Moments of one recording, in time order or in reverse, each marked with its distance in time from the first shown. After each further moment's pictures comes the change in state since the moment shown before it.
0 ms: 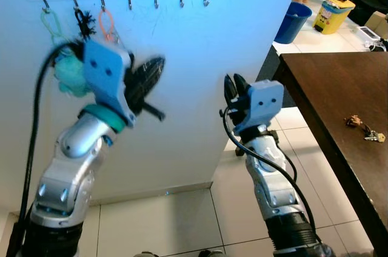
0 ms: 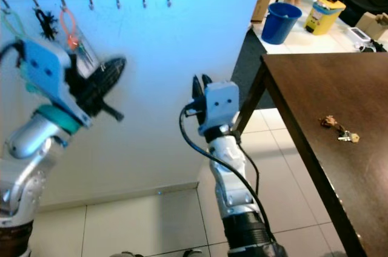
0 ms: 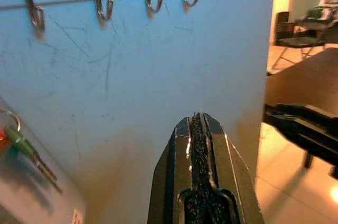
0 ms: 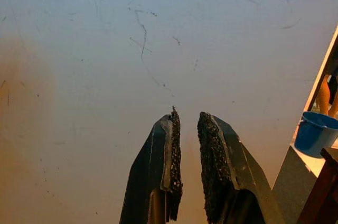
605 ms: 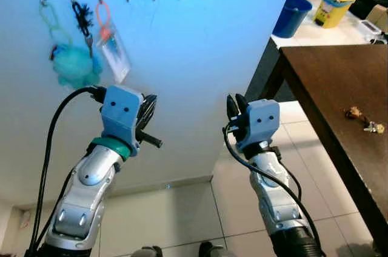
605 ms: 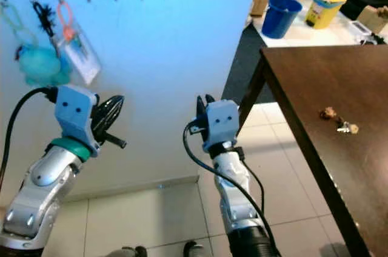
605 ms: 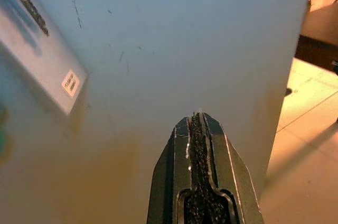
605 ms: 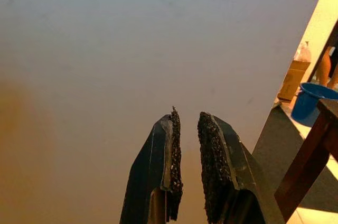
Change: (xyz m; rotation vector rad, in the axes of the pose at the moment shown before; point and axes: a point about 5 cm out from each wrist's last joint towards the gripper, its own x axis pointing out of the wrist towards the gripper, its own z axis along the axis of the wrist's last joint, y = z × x) left arm -0.020 -0.010 -0.054 0.068 0.177 0.138; right arm -0.024 -0.005 -0.025 -0.037 0.104 0.000
